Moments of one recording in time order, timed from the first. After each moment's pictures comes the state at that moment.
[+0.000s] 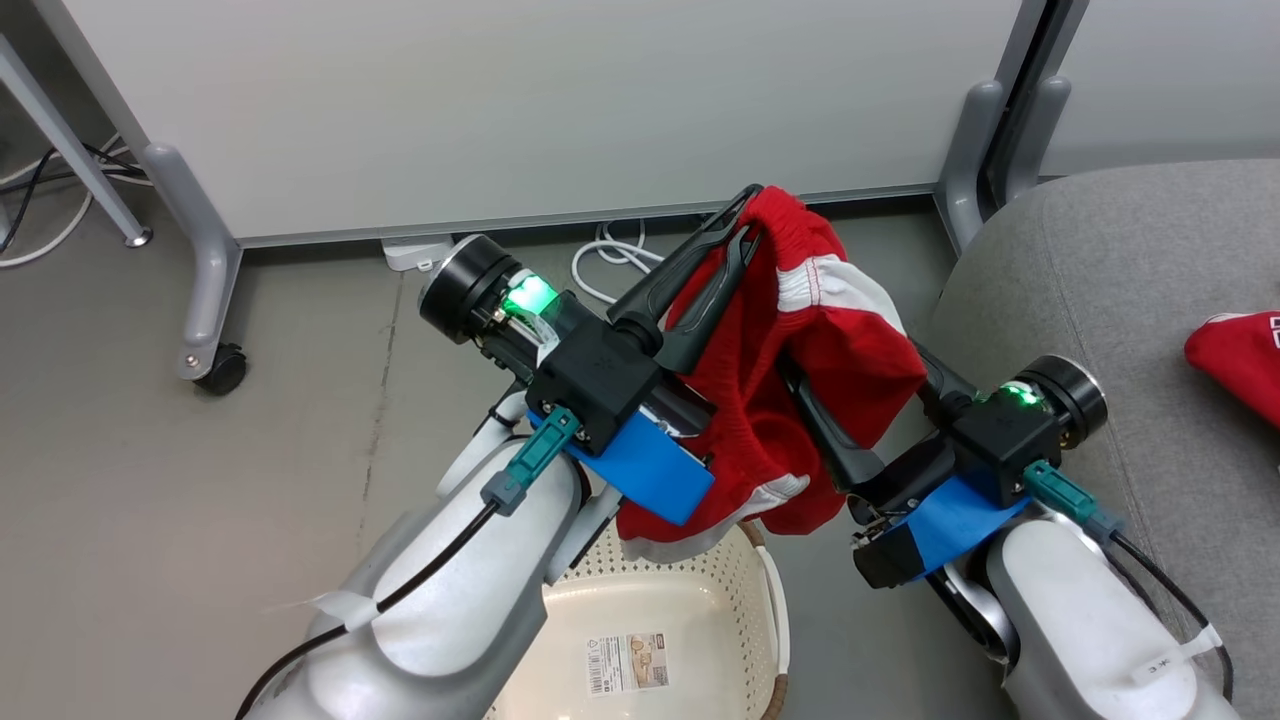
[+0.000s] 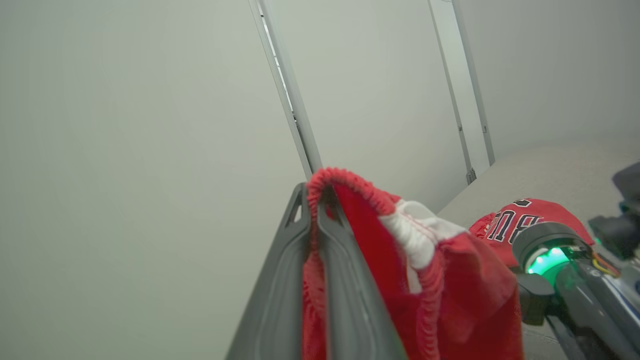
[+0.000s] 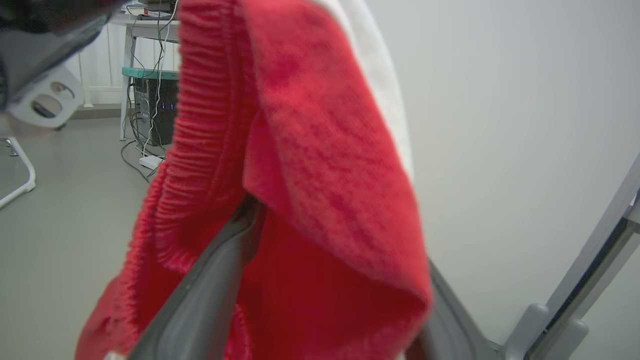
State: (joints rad) left arm -0.67 0.10 -0.68 0.27 -0.20 -0.07 -0.26; right arm -0.45 -0.23 0.43 0.27 0.17 0.13 -0.26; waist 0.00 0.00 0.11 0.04
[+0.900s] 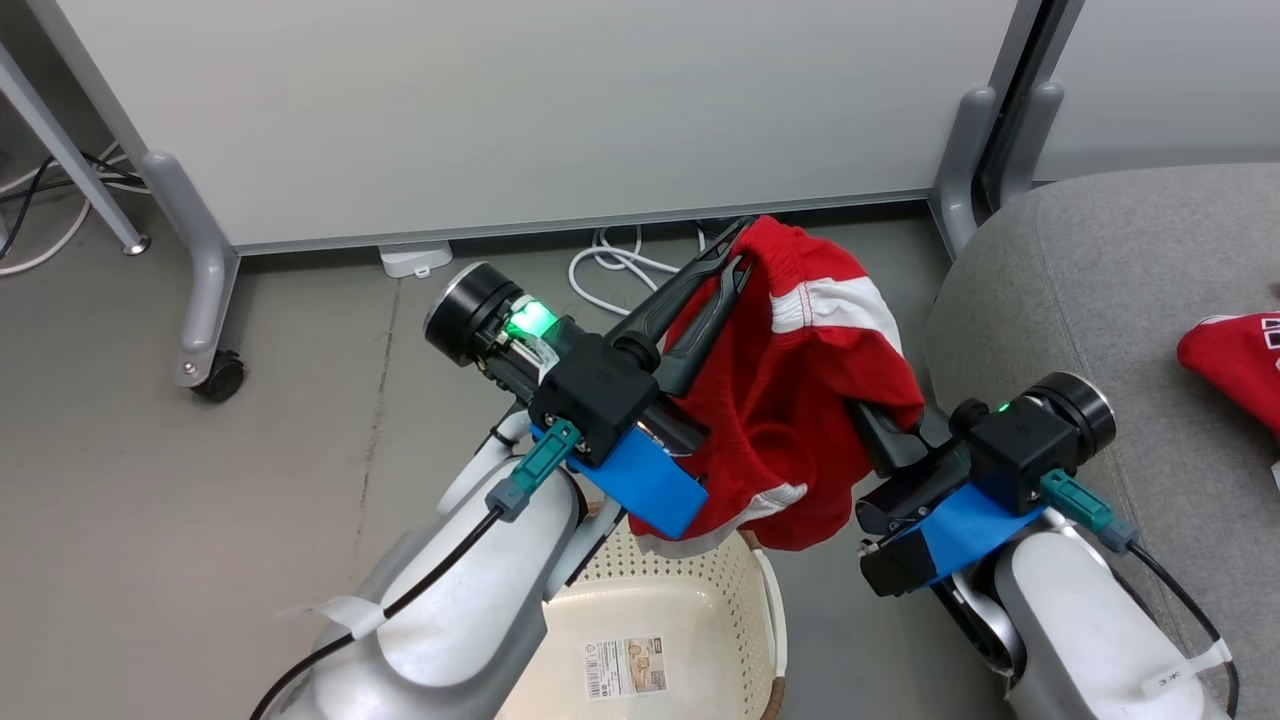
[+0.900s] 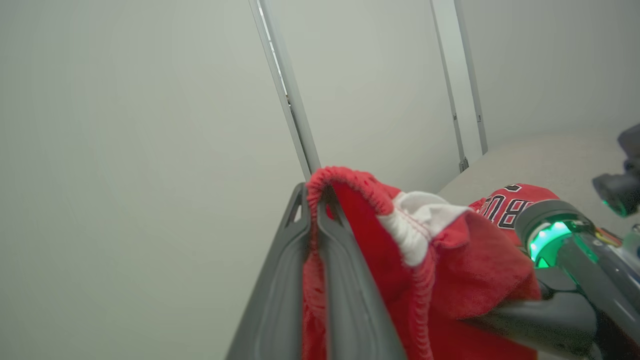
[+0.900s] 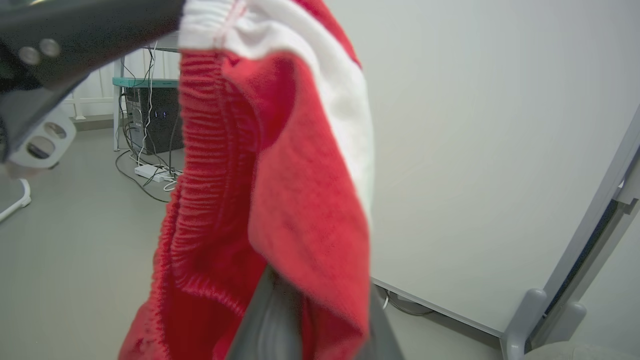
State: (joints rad) left arm -0.63 0.09 -0.67 0.31 -0.19 -0.10 -0.26; right arm -0.41 -0.21 0.41 0.26 0.19 0.13 -0.26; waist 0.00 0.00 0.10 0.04
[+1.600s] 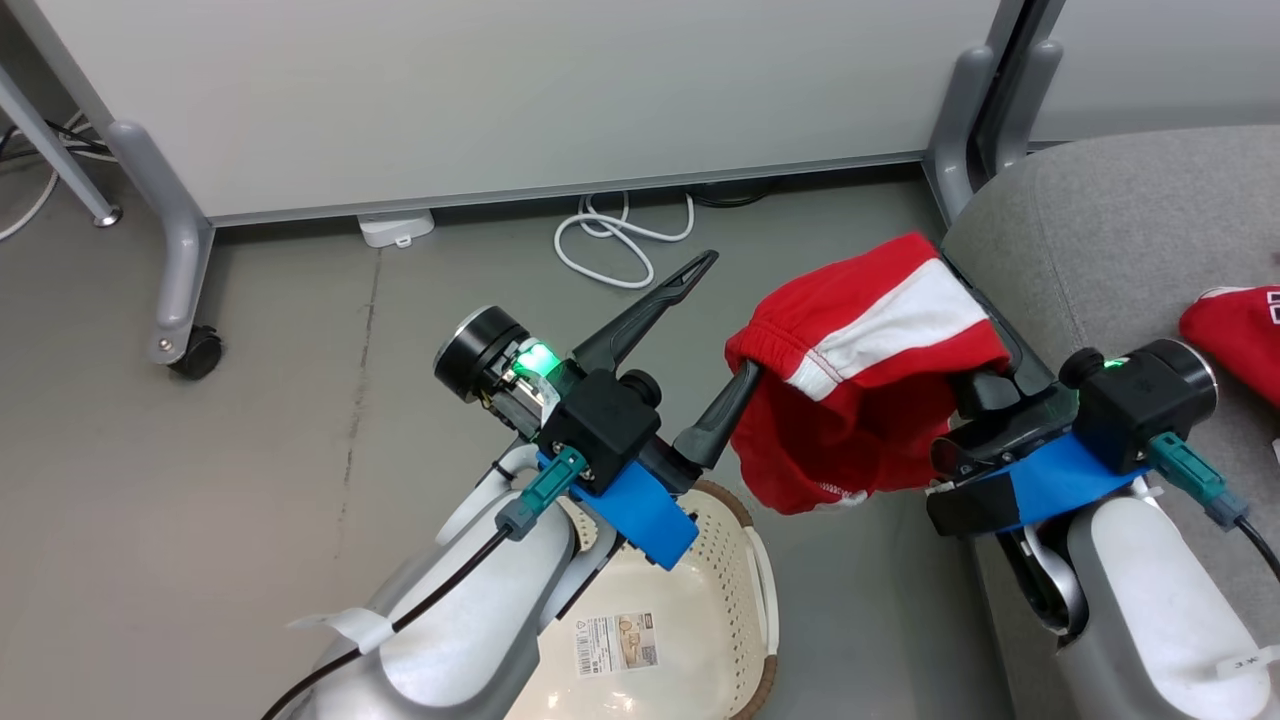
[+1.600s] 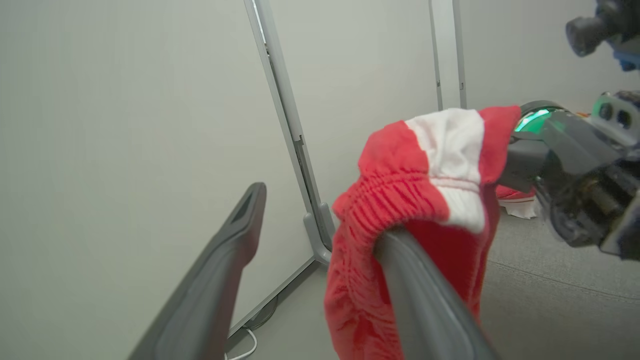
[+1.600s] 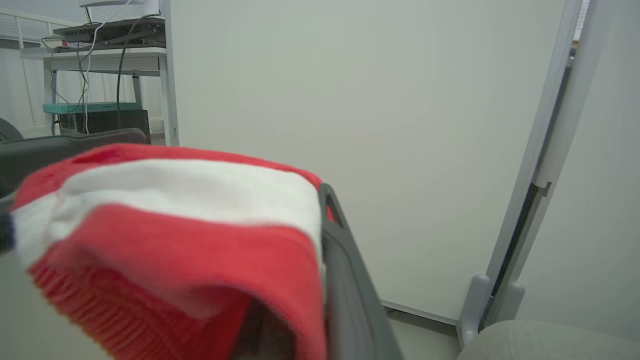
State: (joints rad) left arm -0.60 0.11 -0.72 0.36 -0.21 -0.12 -0.26; right arm -0.41 -0.20 0.23 0.21 0.17 0.13 -0.26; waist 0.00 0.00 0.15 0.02
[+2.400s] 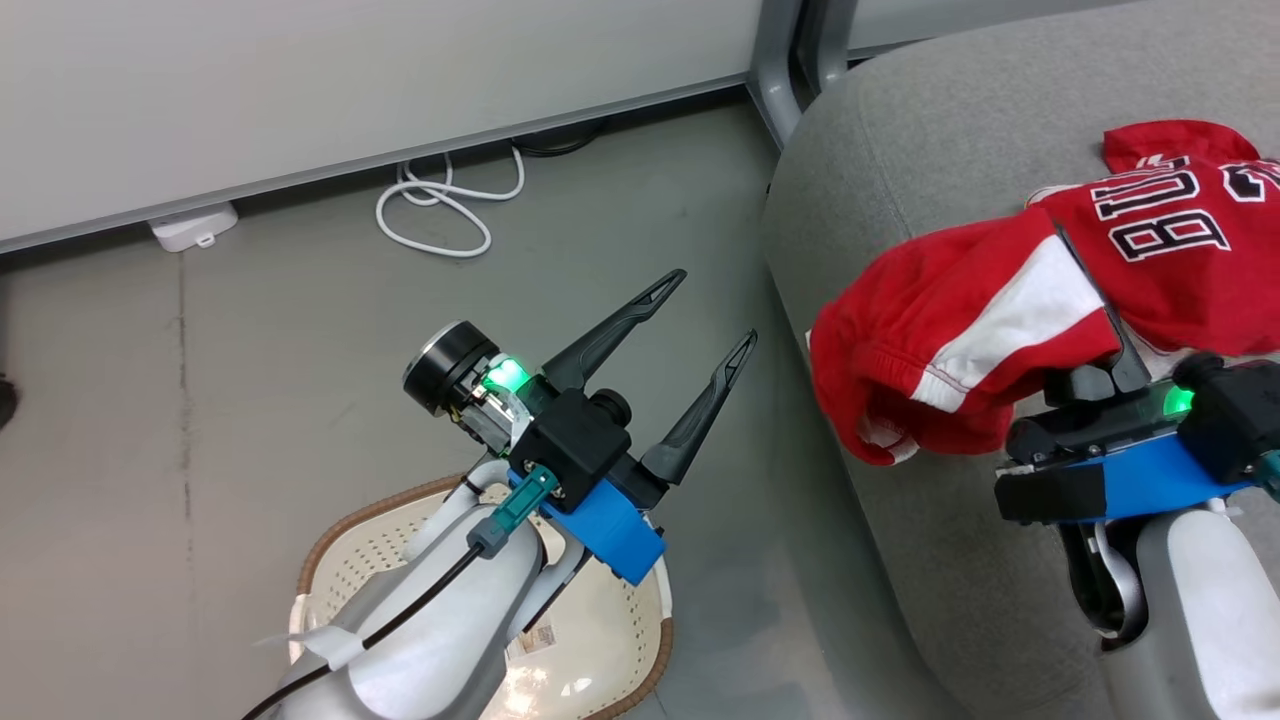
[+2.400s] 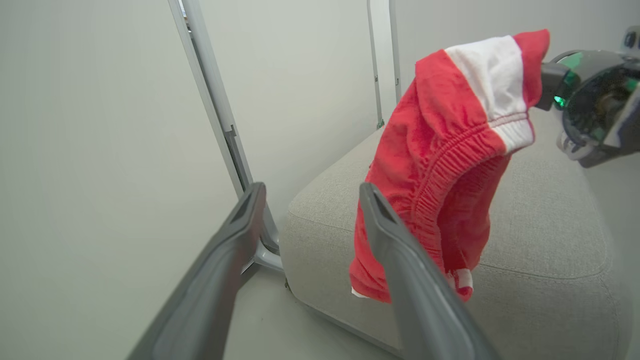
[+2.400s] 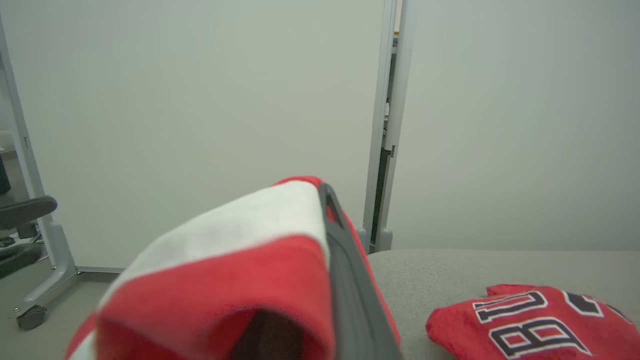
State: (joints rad) left arm -0.57 0.16 -0.72 0.33 -0.19 -0.12 -0.26; right arm -0.35 -0.15 0.05 0.12 0.16 0.13 -0.26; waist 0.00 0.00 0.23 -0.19
